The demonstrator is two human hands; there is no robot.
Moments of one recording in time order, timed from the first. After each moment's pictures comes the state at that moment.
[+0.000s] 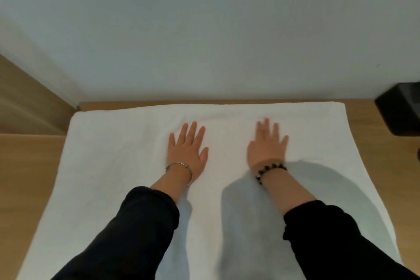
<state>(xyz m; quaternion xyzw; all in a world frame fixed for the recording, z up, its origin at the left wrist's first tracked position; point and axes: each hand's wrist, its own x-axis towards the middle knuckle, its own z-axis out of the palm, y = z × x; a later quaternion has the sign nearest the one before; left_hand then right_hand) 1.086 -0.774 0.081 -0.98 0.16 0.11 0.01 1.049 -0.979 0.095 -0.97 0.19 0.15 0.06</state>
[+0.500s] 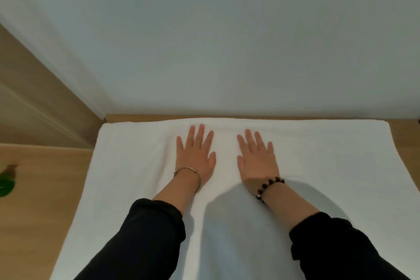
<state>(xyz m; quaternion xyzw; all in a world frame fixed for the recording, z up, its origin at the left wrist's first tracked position) 1.136 -0.716 0.077 -0.98 0.16 0.08 0.02 1.089 -0.894 0.080 -0.99 0.03 0.09 0.06</state>
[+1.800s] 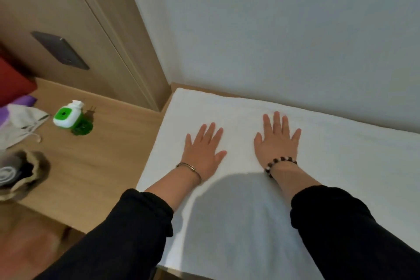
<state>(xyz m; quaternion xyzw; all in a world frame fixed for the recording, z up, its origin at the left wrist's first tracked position) 1.094 -0.590 0.092 -0.98 0.09 0.15 -0.07 1.123 -0.795 0.083 -0.99 0.06 0.11 0.06</state>
